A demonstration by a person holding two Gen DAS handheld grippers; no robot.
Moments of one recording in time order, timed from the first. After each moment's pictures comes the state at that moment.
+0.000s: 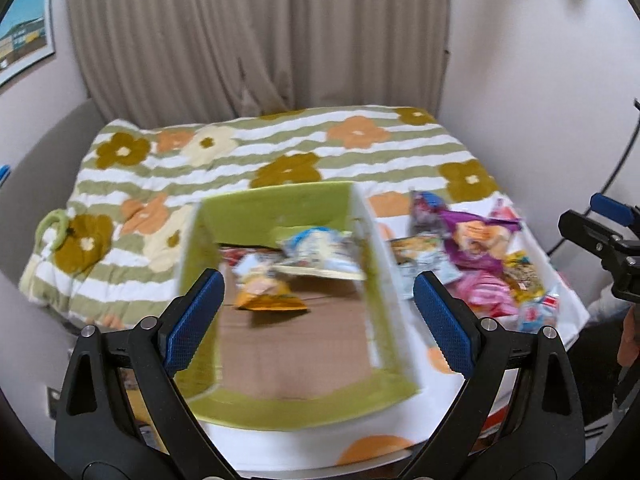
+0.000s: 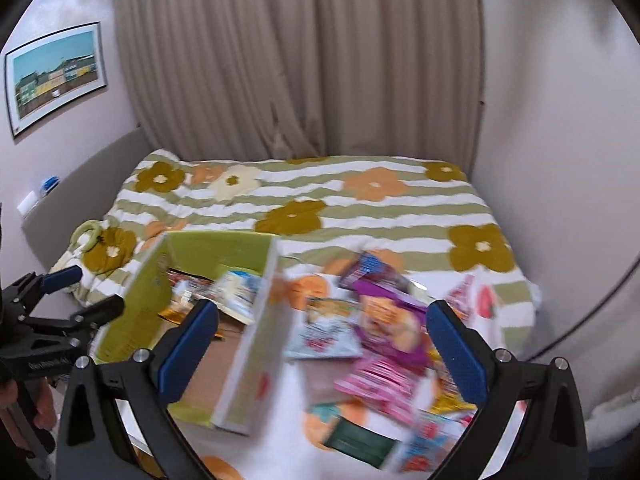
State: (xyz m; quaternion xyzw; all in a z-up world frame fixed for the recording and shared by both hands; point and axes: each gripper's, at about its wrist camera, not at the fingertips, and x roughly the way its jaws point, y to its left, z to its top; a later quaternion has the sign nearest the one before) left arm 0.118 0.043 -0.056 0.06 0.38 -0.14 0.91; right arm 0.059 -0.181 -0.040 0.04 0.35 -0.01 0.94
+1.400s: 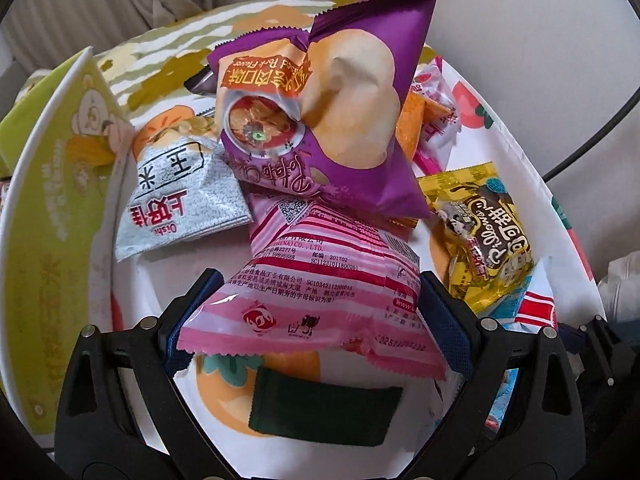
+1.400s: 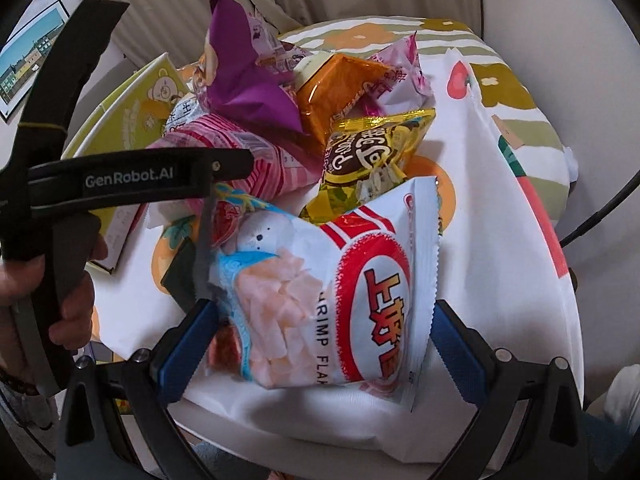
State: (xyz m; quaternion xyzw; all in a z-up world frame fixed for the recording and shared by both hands) left arm 0.145 -0.218 -0.260 0.08 0.52 -0.18 0.83; right arm 0.014 -0.335 -0.263 0.11 0.52 0.08 0.84
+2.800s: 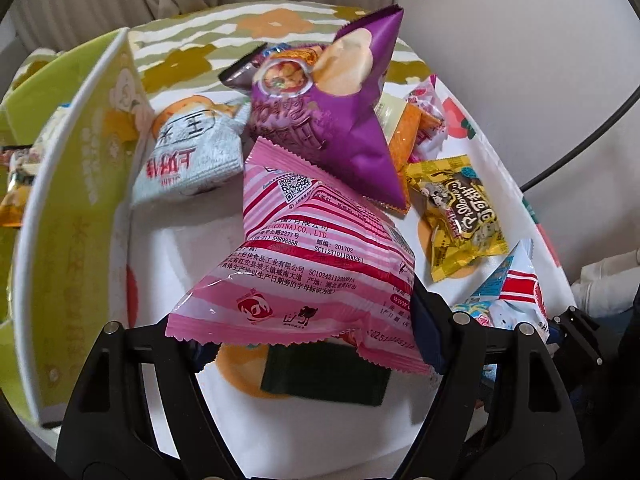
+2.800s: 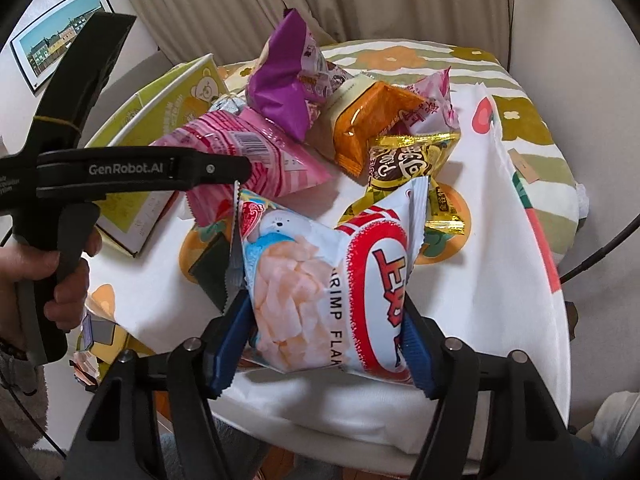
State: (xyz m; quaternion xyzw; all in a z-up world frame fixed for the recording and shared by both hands) left arm 0.123 -0.174 -0.231 0.03 0.52 -0.19 0.83; right arm -0.002 -0.323 -0.241 0.08 0.49 0.12 0.86
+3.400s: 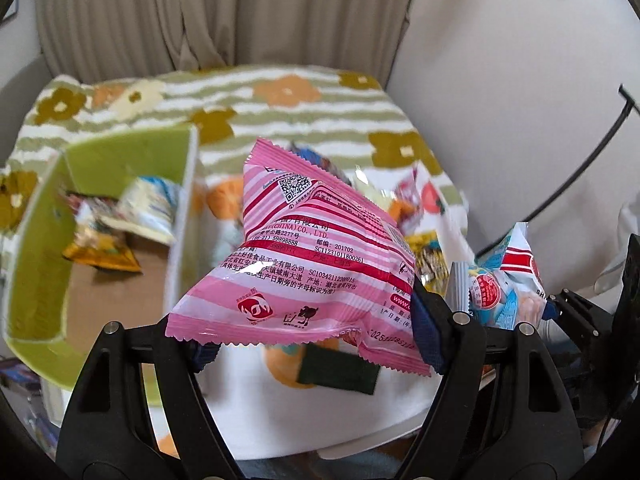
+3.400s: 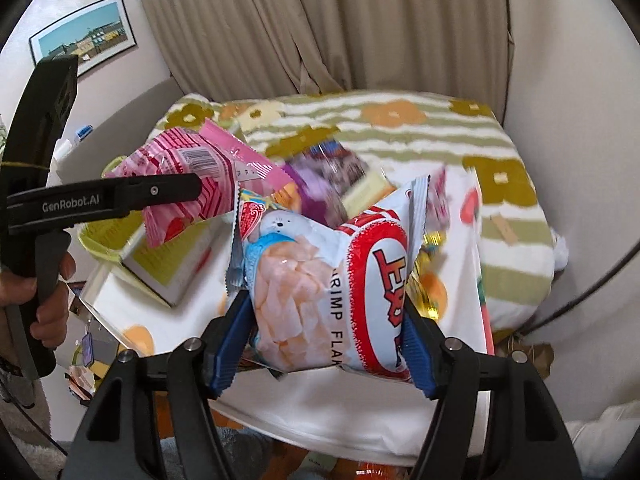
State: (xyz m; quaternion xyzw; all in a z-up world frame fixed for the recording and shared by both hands) left arm 0.101 -0.113 -0.109 0.00 0.44 -0.19 0.88; right arm 0.004 -0.308 -0.141 0.05 0.42 0.11 0.90
